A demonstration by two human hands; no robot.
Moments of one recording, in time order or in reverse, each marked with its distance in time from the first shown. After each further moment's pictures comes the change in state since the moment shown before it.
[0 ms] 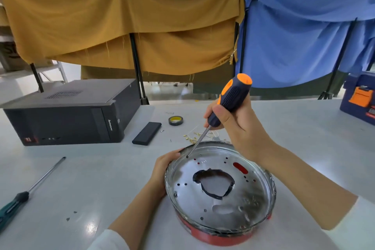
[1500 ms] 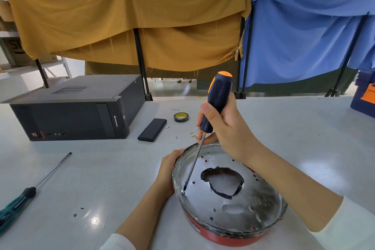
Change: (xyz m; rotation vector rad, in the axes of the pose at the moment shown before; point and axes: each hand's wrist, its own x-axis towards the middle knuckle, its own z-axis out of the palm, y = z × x) left_hand 0.004 -0.006 -0.008 0.050 0.149 0.028; right_hand 0.012 0.005 0.039 0.174 0.002 0.115
